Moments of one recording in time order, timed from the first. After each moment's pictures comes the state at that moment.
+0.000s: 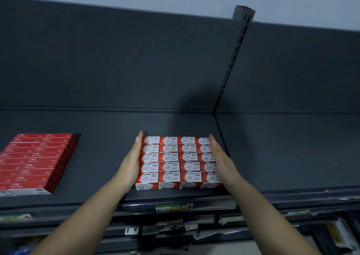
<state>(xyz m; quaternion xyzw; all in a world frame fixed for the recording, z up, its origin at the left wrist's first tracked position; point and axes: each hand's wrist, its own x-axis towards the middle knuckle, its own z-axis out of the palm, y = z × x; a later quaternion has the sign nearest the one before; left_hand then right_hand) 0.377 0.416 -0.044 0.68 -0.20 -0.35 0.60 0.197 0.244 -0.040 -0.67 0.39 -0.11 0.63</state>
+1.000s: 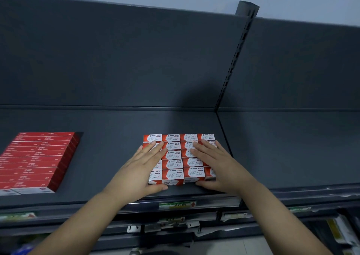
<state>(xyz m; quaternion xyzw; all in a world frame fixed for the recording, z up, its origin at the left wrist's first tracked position) 0.384 0.444 -0.057 0.78 -0.61 -0.08 0.13 0.184 0.227 -0.049 -0.99 0.08 -0.02 0.08</state>
